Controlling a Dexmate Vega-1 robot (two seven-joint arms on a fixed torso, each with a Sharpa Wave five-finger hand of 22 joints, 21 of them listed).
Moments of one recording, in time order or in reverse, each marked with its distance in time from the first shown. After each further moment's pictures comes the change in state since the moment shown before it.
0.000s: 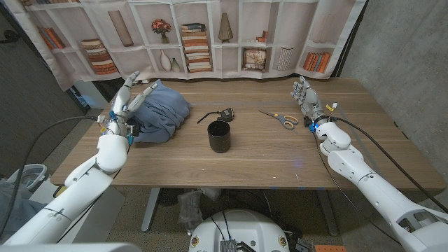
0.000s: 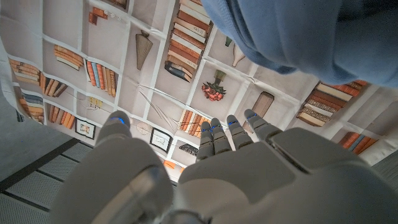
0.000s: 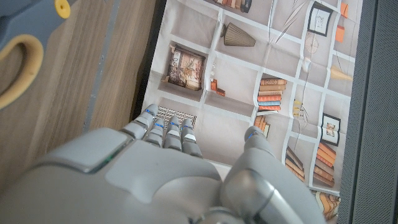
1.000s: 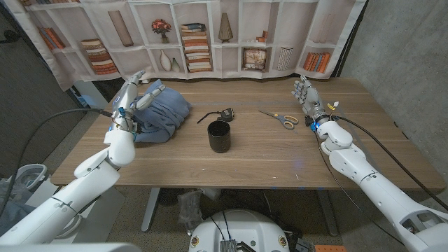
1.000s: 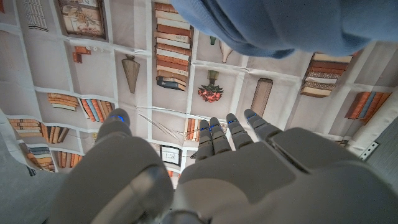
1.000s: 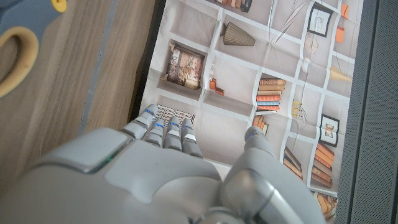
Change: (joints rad) left arm -0.062 0.073 0.109 -0.033 0.171 0.232 0.084; left_hand 0.020 0.006 -0.007 -0.007 0.009 0.021 -0.007 0.000 0.005 0.018 -0.011 0.000 0.000 0.022 0.000 0.000 0.000 0.003 -0.003 0.000 0.000; right arm -0.008 -0.016 0.006 -0.030 -0.004 -0.018 -0.014; right_hand 0.000 0.000 -0.003 -0.003 0.000 0.000 0.000 0.000 0.000 0.000 0.000 0.000 0.000 0.000 0.000 0.000 0.000 0.003 0.004 -0.008 0.000
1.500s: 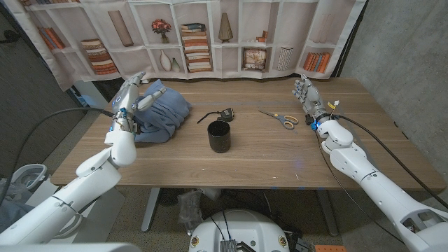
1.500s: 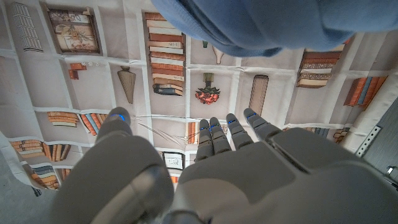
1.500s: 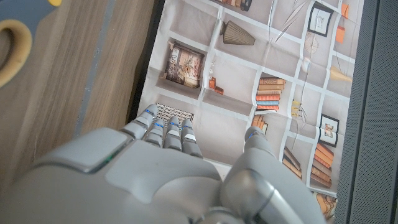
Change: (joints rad) left arm -0.009 0.032 0.035 -0.015 0.045 0.086 0.014; left_hand 0.006 0.002 -0.004 -0.004 0.011 0.007 -0.004 0.000 0.000 0.000 0.000 0.000 0.000 0.000 0.000 0.000 0.000 0.011 0.000 0.000 0.004; right arm 0.006 -0.003 0.001 -0.003 -0.001 -0.007 -0.002; right_hand 0.000 0.000 0.000 0.000 0.000 0.000 0.000 0.000 0.000 0.000 0.000 0.000 0.000 0.005 -0.006 0.000 0.000 0.000 0.000 -0.008 0.000
